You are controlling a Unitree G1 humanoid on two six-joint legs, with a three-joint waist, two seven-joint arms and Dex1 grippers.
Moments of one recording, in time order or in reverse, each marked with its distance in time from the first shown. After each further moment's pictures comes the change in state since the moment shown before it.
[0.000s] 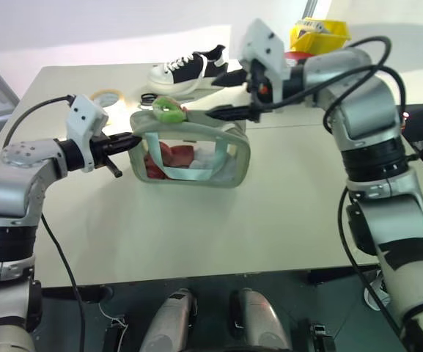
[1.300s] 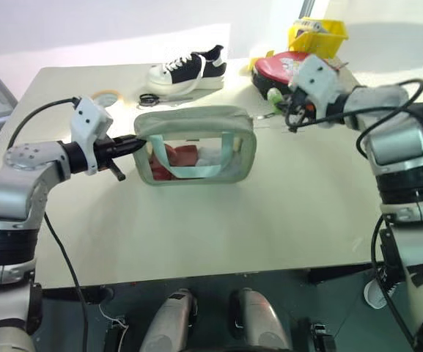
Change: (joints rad) left arm 0.015 -0.004 -0.009 -0.039 -0.010 0.005 -0.003; right arm 0.273 -0.279 -0.058 -0.026 -0.209 -0.038 -0.269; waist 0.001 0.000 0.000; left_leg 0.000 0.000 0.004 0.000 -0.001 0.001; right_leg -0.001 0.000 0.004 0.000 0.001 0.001
